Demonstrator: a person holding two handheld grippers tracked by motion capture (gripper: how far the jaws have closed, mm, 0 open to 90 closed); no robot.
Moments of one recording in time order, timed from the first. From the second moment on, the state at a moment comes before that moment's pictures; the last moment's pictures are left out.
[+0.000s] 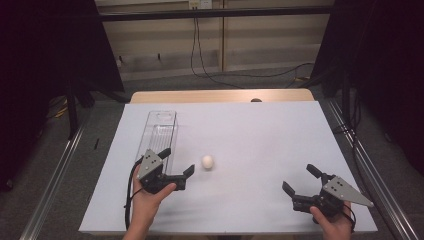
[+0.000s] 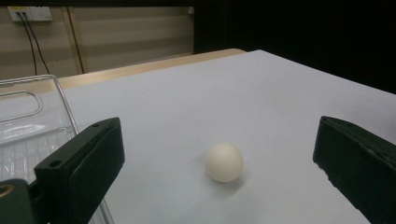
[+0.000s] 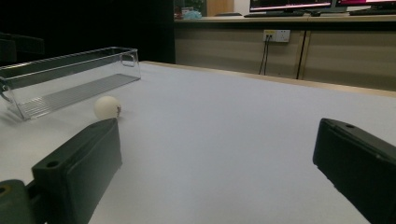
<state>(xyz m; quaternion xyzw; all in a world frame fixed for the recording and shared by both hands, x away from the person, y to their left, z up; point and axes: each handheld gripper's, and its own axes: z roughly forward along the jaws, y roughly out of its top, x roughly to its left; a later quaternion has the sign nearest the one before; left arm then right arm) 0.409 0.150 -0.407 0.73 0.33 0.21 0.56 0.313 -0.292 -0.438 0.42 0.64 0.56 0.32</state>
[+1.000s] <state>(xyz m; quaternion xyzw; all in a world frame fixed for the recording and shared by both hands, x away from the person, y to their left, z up) 0.415 0.133 -0.409 0.74 0.33 0.20 0.56 0.313 -0.292 -0.438 0.42 0.64 0.56 0.32</state>
